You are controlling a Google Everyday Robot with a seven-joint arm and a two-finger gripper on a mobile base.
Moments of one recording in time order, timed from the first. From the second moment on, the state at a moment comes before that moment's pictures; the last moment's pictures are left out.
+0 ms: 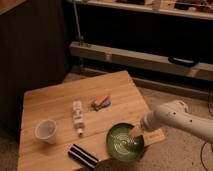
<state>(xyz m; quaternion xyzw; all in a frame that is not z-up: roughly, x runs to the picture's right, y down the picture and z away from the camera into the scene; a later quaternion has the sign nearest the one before) 0.175 0.199 0.762 -0.27 -0.04 0.44 0.86</state>
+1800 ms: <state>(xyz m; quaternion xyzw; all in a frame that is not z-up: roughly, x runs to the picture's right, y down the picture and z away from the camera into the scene) 0.175 0.199 0.762 -0.27 -0.04 0.44 0.86</state>
